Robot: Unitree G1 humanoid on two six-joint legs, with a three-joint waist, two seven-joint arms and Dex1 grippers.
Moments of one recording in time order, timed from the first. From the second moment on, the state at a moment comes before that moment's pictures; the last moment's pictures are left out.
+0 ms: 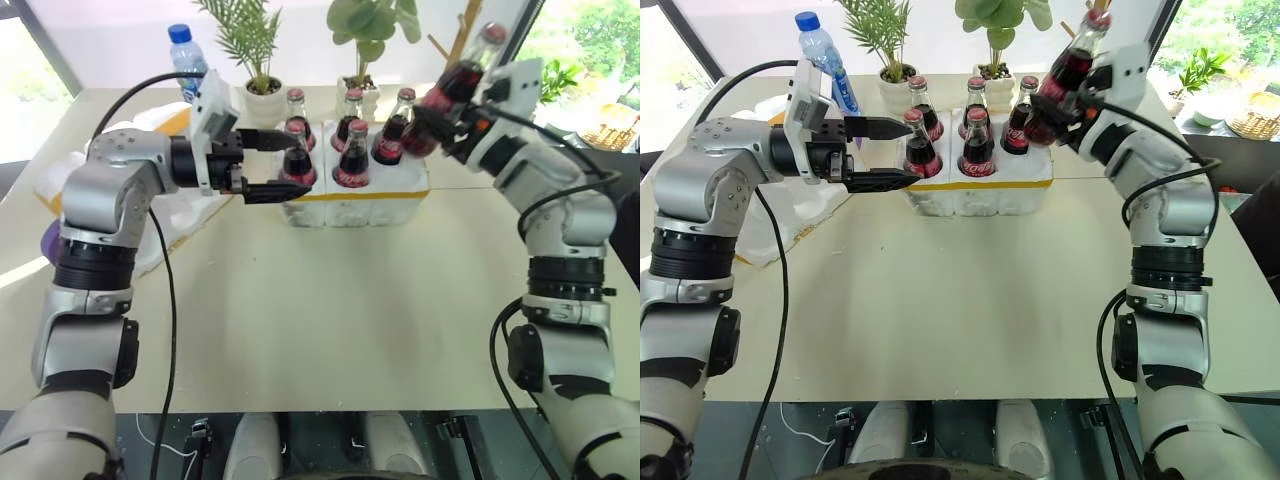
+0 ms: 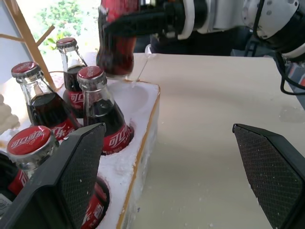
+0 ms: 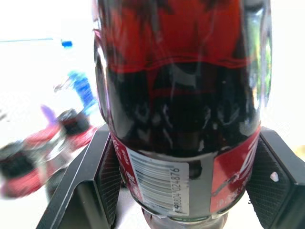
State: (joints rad) left arm -0.93 0.64 -0.04 0.14 -0.47 0.55 -1.23; right arm -0.86 -0.48 -0.18 0.20 0.43 0.59 0.52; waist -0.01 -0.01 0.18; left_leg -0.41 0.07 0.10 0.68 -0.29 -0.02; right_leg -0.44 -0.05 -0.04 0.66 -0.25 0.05
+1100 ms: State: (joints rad) left arm -0.73 1.12 0.36 -0.12 -0.73 0.92 -1.21; right arm -0.85 -0.81 -0.21 0.04 0.63 0.89 0.93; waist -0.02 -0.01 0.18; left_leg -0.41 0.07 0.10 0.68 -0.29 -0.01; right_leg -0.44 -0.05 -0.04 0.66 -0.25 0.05
